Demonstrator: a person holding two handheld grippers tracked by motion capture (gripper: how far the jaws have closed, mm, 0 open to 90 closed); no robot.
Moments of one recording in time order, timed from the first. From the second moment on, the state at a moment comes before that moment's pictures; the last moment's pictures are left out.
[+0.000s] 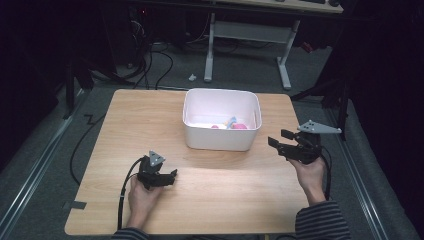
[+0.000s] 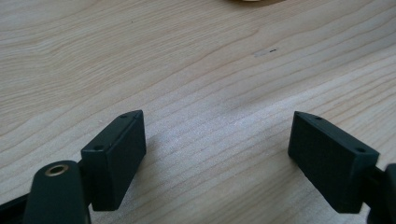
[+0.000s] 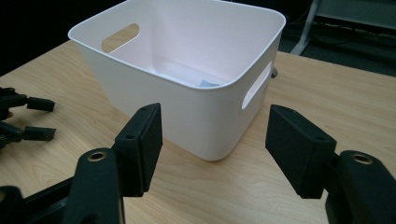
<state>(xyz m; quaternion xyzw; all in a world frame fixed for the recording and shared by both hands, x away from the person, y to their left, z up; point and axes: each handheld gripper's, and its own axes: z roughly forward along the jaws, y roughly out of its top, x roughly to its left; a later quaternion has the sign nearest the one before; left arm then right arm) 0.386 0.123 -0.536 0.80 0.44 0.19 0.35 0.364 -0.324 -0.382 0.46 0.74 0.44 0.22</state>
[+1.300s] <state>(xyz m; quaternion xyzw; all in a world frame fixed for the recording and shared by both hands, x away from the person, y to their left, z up) 0.386 0.123 -0.536 0.80 0.44 0.19 0.35 0.344 -0.339 -0.530 0.55 0.74 0.31 0.24</state>
